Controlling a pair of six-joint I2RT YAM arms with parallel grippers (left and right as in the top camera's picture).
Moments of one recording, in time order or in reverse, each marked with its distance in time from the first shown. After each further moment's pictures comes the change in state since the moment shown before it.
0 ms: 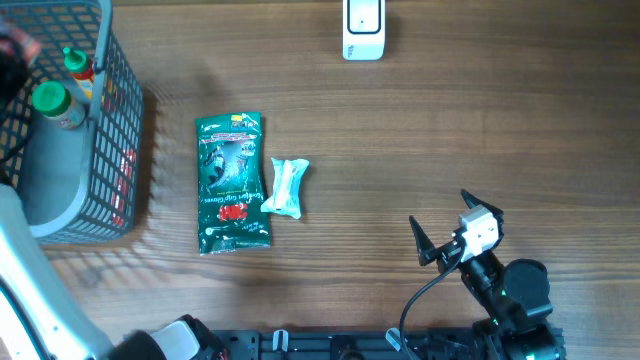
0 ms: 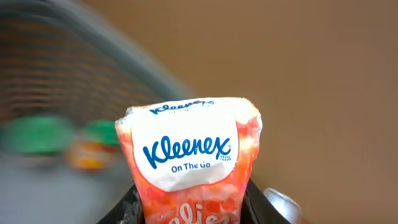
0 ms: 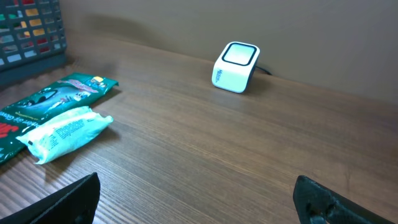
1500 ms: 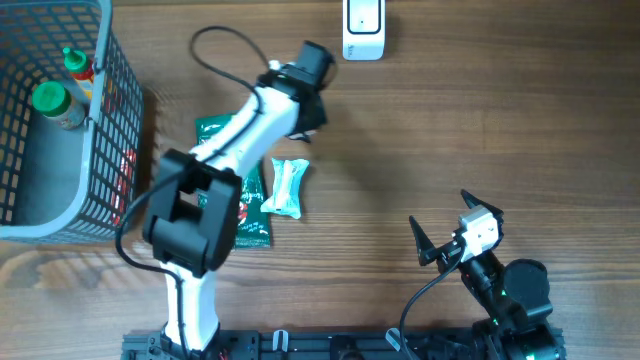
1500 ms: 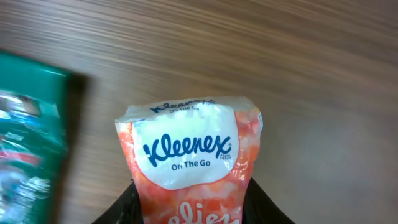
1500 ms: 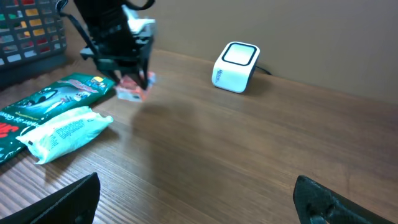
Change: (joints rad) left arm -0.976 0.688 -0.101 -0.034 -0.631 -0.211; right arm 0.000 0.000 0.000 0.000 0.000 0.000
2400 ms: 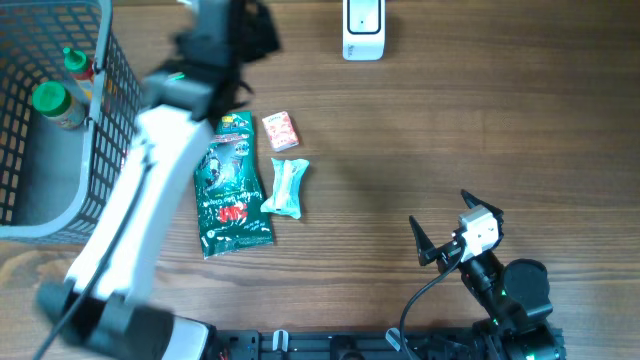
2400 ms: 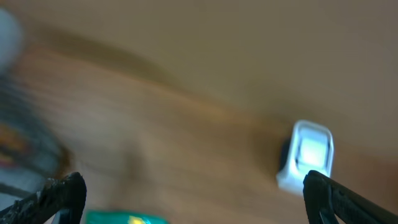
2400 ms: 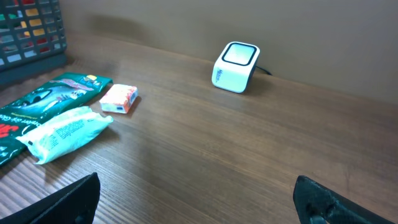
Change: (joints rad) left arm 0.173 -0.503 0.052 0.138 -0.192 0.243; right arm 0.000 0.000 0.000 0.000 0.000 0.000
